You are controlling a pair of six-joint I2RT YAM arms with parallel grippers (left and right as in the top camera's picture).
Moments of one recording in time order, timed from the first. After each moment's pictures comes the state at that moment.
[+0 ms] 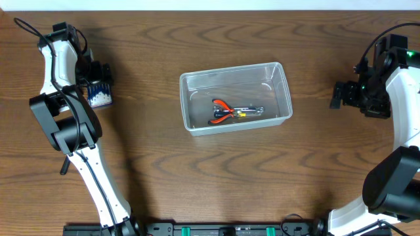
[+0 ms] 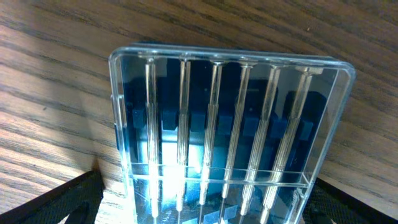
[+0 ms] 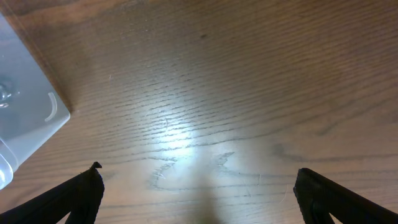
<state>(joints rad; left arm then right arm) 0.34 2.51 2.17 -1.19 0.01 0.02 -0.25 1.78 1.54 -1.29 -0.03 0.01</state>
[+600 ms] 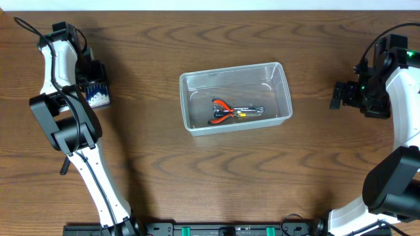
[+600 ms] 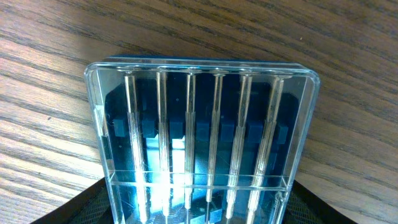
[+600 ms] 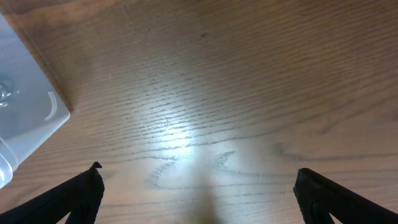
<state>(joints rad) 0.34 2.51 2.17 -1.18 0.01 0.03 -0.25 1.78 1.54 -1.29 -0.03 0.01</state>
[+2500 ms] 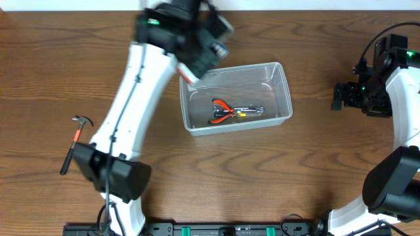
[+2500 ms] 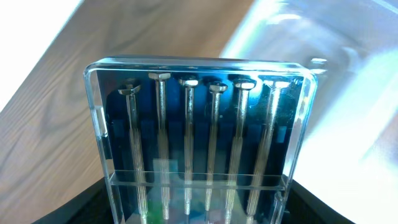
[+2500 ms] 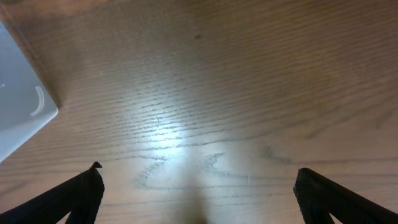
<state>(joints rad) -0.43 1.97 2.16 -1.30 0.09 0.48 -0.25 1.78 1.54 -1.29 0.00 -0.04</state>
